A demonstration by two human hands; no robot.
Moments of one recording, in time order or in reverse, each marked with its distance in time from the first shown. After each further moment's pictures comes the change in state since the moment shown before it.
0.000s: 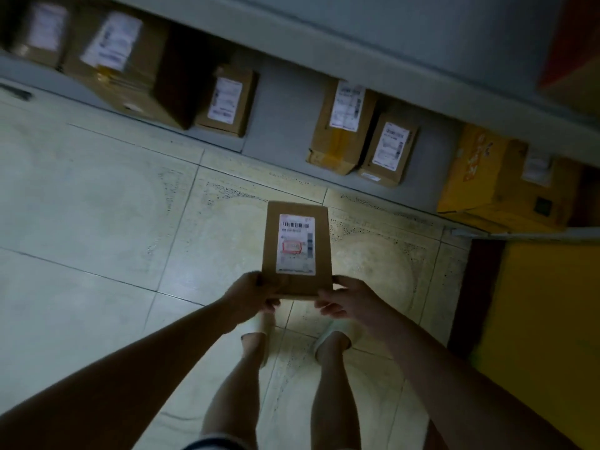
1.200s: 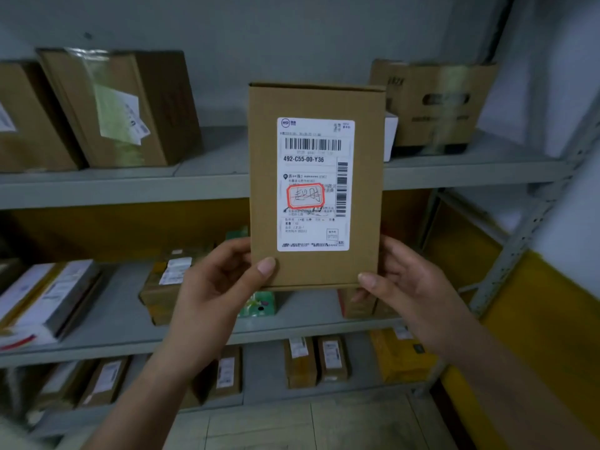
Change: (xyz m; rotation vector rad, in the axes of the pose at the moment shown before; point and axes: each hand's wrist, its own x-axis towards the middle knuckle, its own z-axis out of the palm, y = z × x) left_hand -0.597 0.251 -0.020 -0.075 0.046 1.491; right_hand -0.616 -0.181 0.089 -0.001 0.622 -1.396
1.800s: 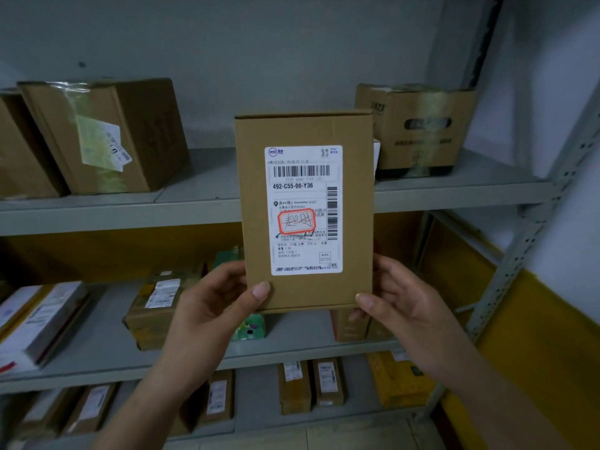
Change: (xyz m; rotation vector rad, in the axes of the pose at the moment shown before) left_hand 0.023 -0.007 0.026 0.053 0.004 -0.012; right_hand 0.011 0.012 -0.034 0.017 0.016 -0.015
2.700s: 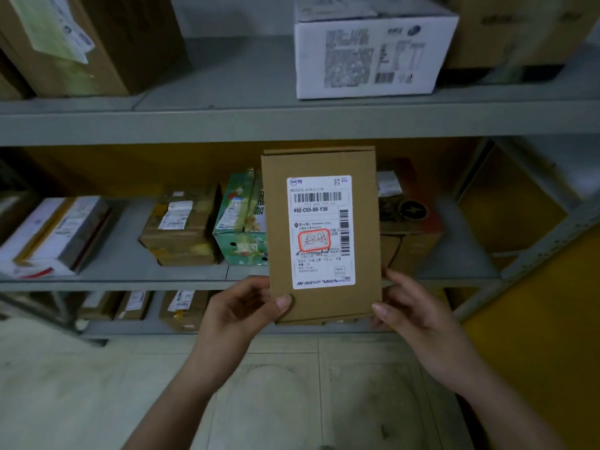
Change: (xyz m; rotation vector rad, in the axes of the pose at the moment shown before) left_hand -0.025 -0.103 0.009 0.031 0.063 -0.392; right_hand -0.012 0.117 -0.006 0.010 -0.094 0.287
